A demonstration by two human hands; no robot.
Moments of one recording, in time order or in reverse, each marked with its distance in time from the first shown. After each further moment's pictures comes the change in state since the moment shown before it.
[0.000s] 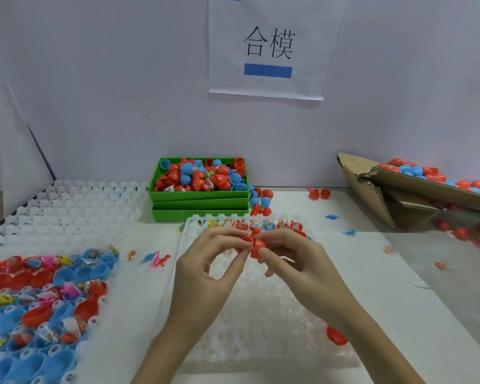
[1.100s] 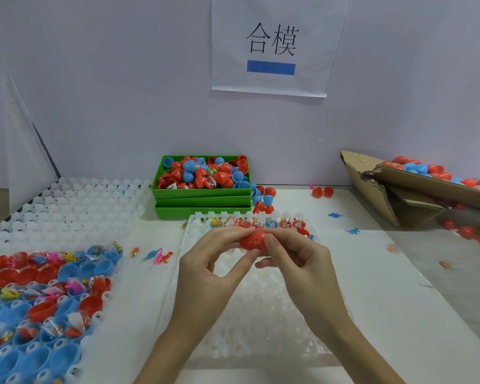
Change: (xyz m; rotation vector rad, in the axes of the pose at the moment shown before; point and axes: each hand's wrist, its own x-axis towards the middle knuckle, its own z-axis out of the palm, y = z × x) left_hand -0.004 0.002 0.003 -0.133 -0.003 -0.059; right_hand -0.005 -0.005 0.024 0.189 0.251 -0.024
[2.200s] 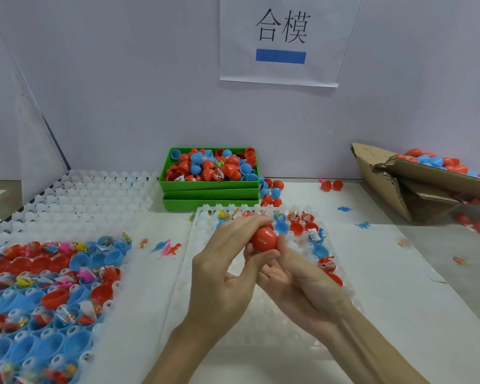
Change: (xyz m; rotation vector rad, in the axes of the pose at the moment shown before) left_hand -0.006 0.015 0.007 0.157 0.027 0.246; right_hand -0.004 0.003 0.006 1.071 -0.443 0.545
